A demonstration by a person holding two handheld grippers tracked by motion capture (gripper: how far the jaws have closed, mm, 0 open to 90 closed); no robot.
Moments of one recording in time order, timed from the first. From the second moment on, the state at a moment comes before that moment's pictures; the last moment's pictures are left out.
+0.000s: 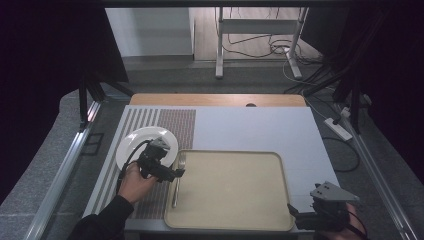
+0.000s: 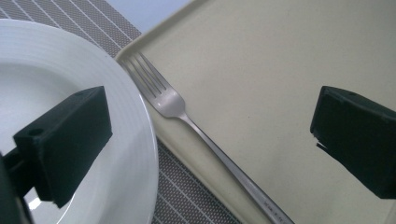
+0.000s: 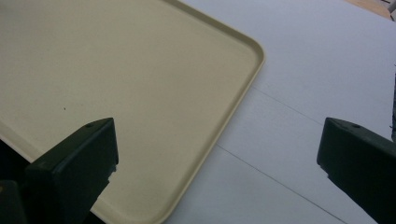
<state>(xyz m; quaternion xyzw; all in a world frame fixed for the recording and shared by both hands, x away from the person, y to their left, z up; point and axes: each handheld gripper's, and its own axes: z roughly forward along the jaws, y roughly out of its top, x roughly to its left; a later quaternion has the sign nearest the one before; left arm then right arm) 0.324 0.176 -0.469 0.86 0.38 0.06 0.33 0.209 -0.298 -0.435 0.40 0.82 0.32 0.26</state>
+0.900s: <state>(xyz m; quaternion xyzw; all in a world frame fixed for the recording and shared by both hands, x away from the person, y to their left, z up) 0.276 0.219 -0.461 0.83 0.41 0.08 0.38 0.208 -0.298 -0.435 0.40 0.82 0.32 0.26</state>
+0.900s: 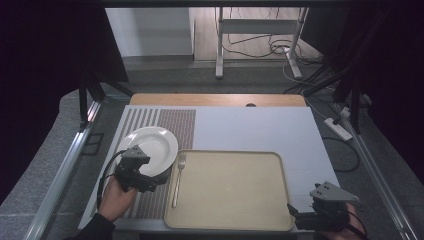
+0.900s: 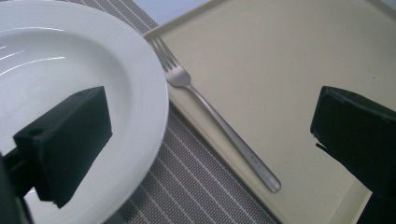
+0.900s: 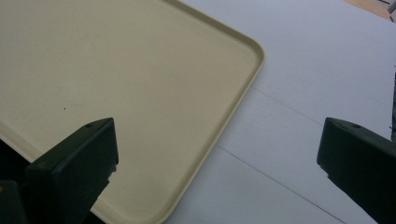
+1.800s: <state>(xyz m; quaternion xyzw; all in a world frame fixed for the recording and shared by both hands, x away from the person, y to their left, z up) 0.244 0.255 -0.465 0.80 0.44 0.08 0.40 0.209 -0.297 -0.435 0.40 0.82 0.31 0.26</state>
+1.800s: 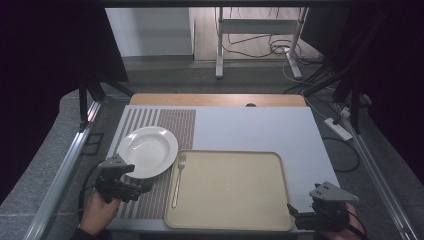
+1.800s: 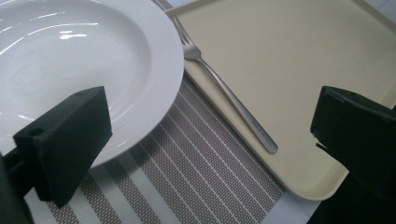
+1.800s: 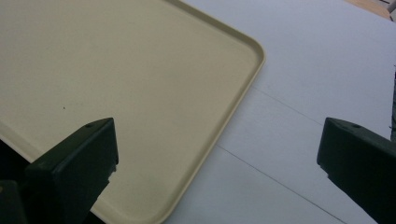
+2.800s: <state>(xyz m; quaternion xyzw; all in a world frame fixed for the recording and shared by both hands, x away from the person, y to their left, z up) 0.222 0.283 -0.471 0.78 0.47 0.08 0.40 0.209 -0.297 -0.435 0.40 0.82 0.31 0.26</state>
